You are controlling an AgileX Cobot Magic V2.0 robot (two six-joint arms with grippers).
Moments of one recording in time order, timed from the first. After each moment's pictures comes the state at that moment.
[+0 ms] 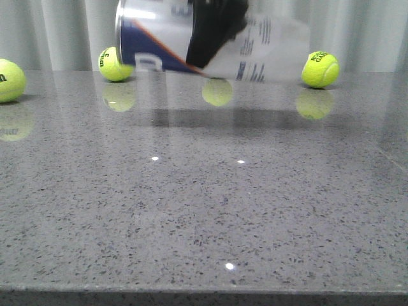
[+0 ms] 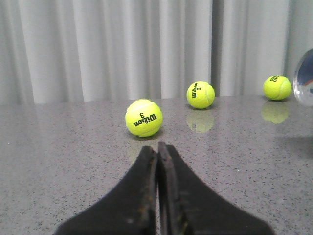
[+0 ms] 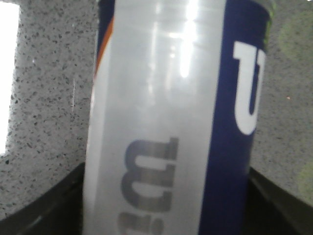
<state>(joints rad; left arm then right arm) -0.08 0.00 0.00 -0.01 -0.01 0.01 0.53 1.92 -1.84 0.21 1.01 -1.19</state>
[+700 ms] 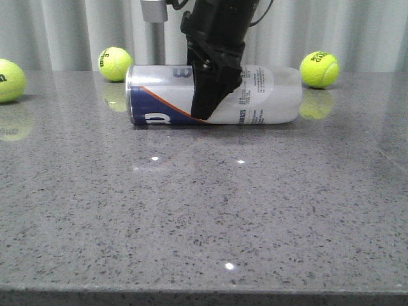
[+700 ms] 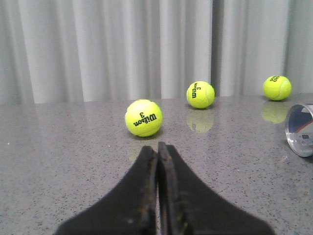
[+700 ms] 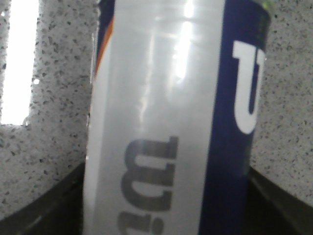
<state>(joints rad) -0.08 0.00 0.00 -0.01 -0.01 0.01 0.54 2.03 -1.85 0.17 1.01 -1.19</state>
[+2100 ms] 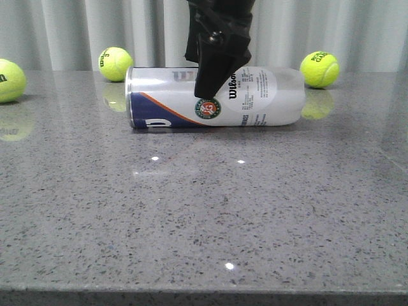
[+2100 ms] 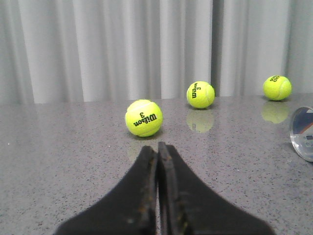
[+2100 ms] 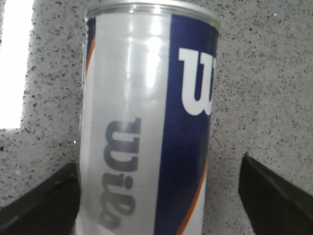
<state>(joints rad) -0.08 0.00 0.00 -0.01 -0.01 0.01 0.54 1.96 -1.85 0.17 1.04 -1.19</state>
